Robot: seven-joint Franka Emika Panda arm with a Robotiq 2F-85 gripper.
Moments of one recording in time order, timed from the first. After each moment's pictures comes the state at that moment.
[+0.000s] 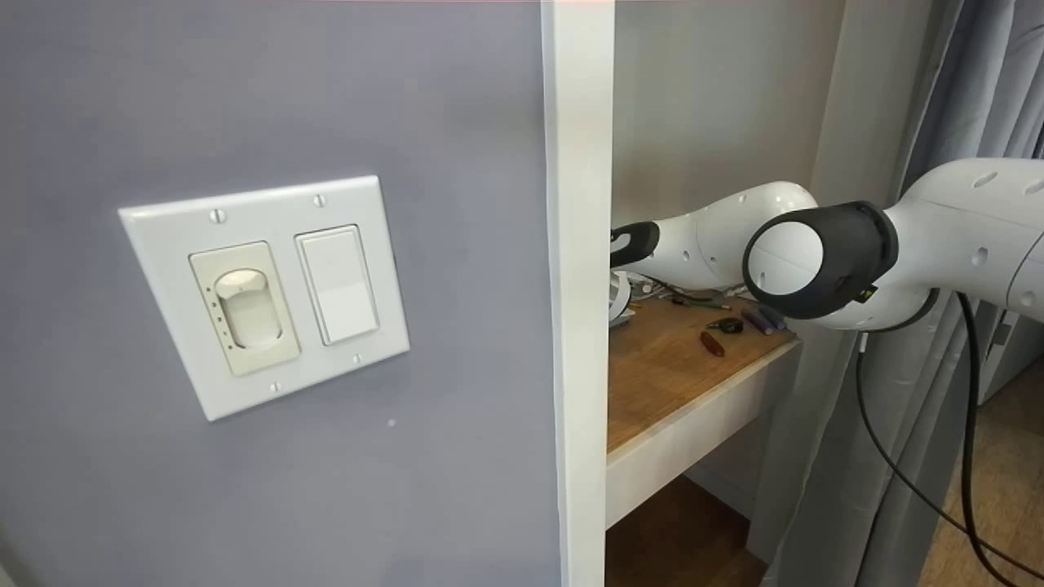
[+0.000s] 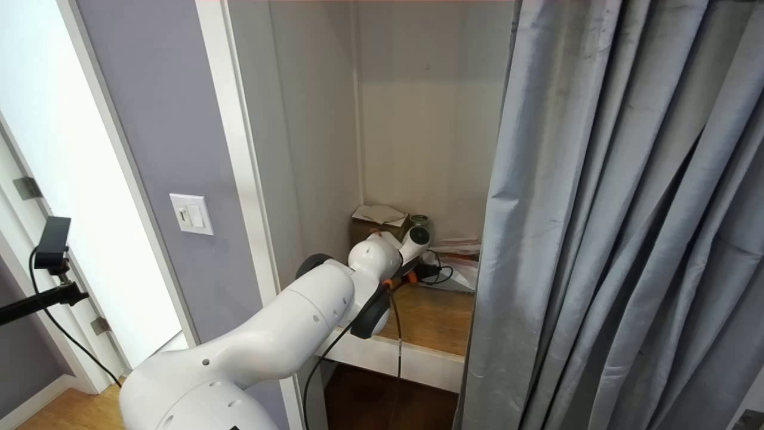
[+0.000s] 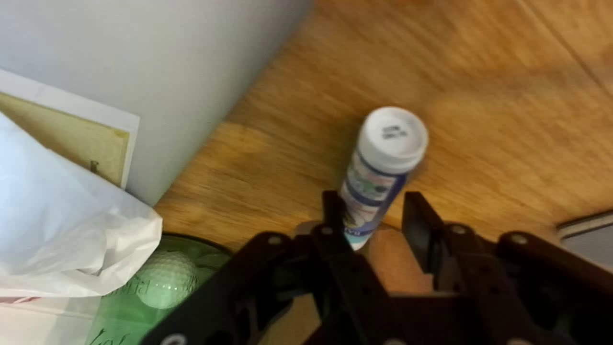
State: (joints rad) arm 0.04 1.42 0.36 -0.74 0.21 2.65 -1.10
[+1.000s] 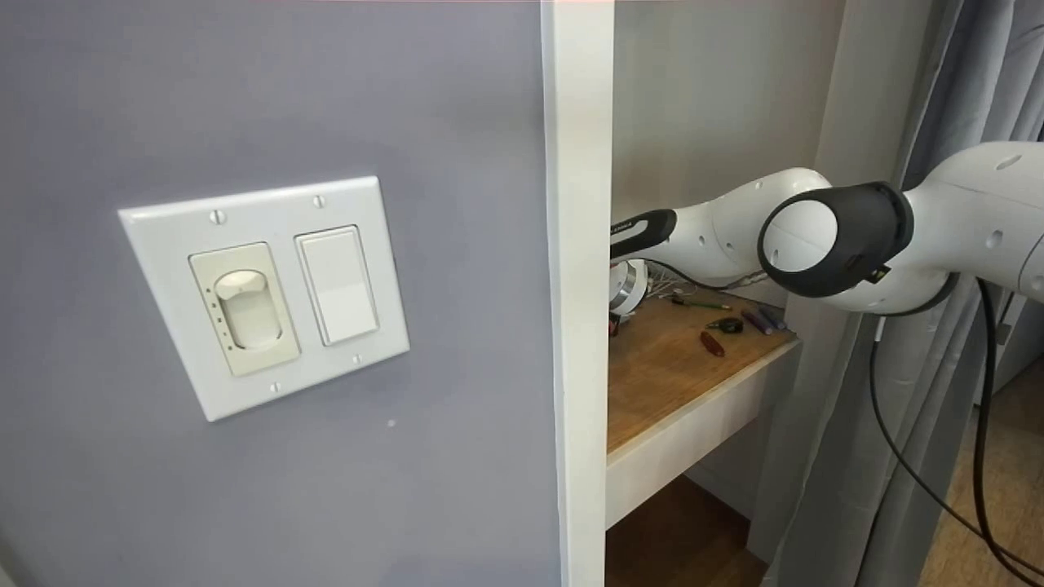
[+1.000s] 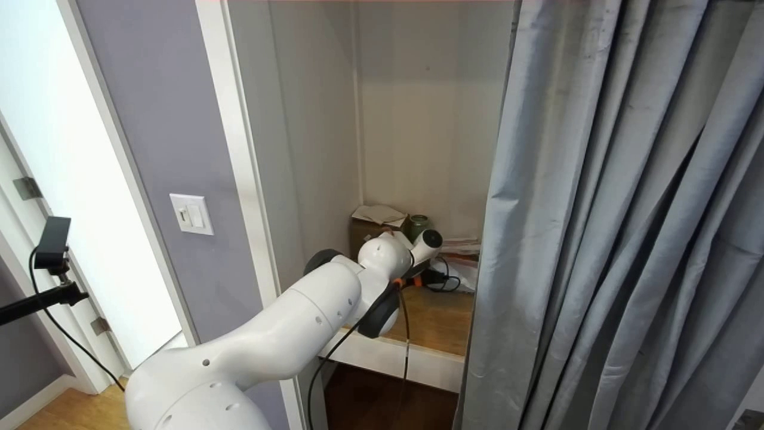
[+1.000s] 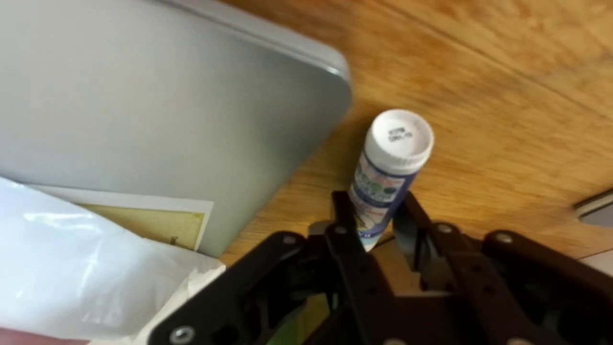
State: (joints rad) arm -0.04 1.37 0.38 -0.83 0.27 2.63 -1.01
